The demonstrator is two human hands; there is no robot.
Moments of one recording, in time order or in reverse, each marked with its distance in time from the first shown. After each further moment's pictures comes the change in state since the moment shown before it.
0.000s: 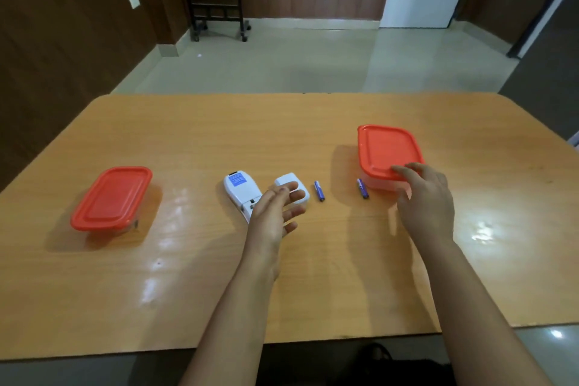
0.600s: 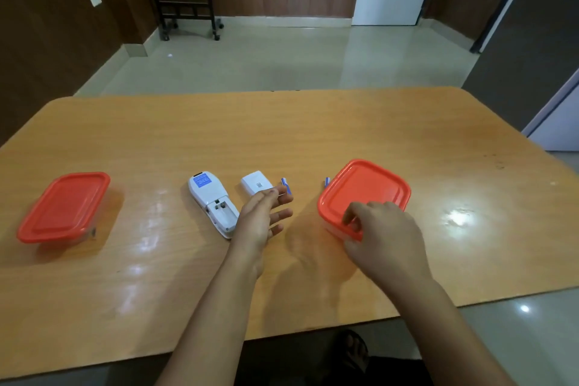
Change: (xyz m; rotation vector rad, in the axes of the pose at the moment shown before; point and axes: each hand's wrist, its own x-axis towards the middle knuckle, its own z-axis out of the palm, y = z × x) left_hand 0.003 -0.012 0.027 0.065 -0.091 -0.076; right_hand -0.066 -0.039 -0.065 -0.202 -0.291 -0.157
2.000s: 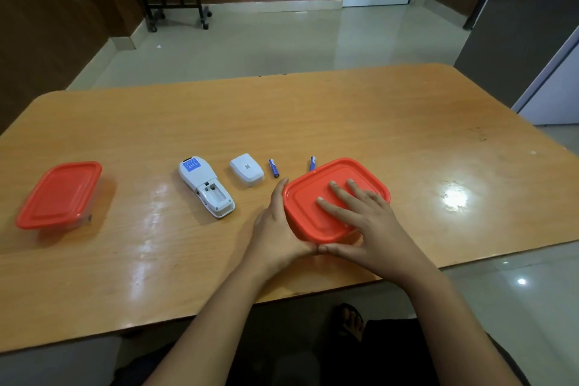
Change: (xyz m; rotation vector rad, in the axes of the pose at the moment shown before) left_hand -0.015 -0.058 0.012 0.804 -0.189 0.322; right_hand -0.027 0.043 0.022 0.189 -0.196 -0.327
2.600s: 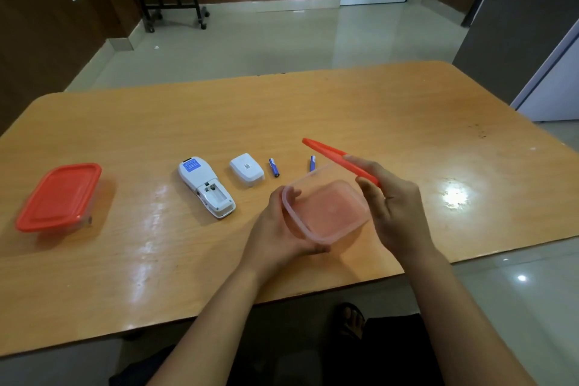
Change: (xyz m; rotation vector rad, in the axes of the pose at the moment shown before) left_hand -0.003 -0.002 -0.003 -0.079 0.007 0.068; right_hand 0.012 -0.001 -0.015 0.420 0.592 -0.022
